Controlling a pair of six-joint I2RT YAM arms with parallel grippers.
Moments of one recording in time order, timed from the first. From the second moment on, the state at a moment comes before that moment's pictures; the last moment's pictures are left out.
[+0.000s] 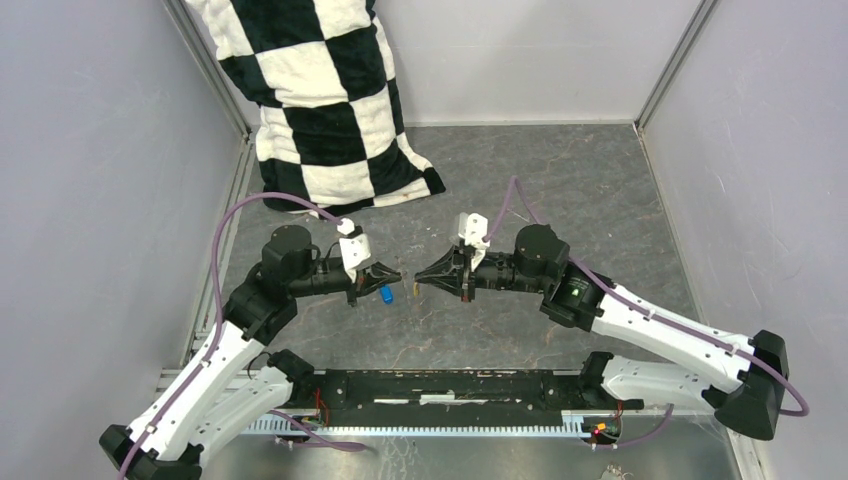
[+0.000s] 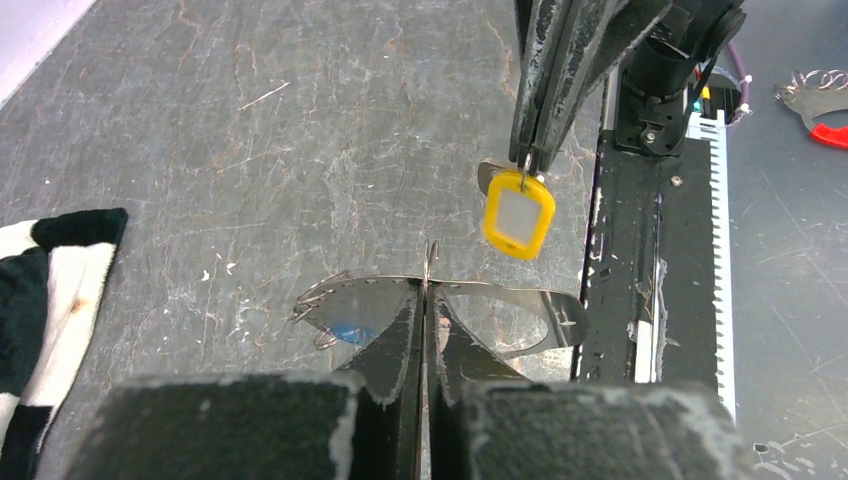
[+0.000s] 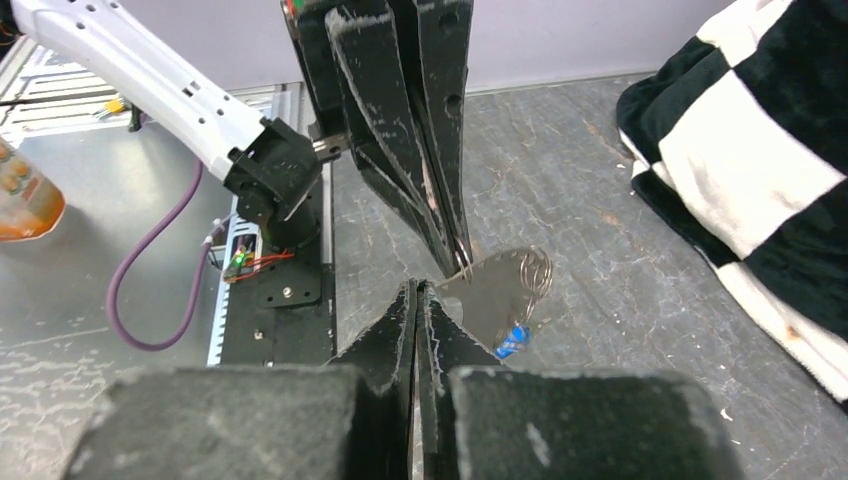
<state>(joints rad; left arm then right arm) -0.55 0.69 0.76 -0.38 0.73 0.28 0.98 1.02 0.84 0.12 -0.46 0.01</state>
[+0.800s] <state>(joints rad) -0.55 0.72 0.76 -0.36 0.65 0.24 1.09 1.11 0.88 0.15 -0.20 -0.06</state>
